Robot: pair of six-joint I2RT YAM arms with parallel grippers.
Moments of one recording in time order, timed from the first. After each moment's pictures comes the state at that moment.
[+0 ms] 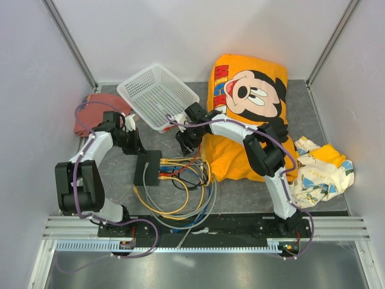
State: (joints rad) left arm 0.07 1.51 0.96 -0.63 0.49 -0.02; right arm 0.70 2.22 1.74 -0.62 -0.47 -0.18
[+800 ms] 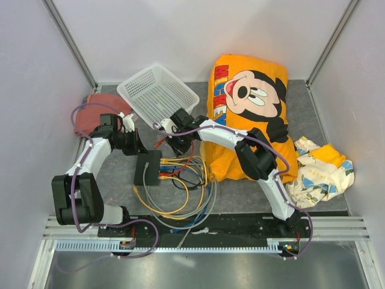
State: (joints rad) left arm 0.08 1.39 0.91 -0.61 0.56 -0.02; right arm 0.80 2.28 1.83 -0.60 -0.32 -0.16
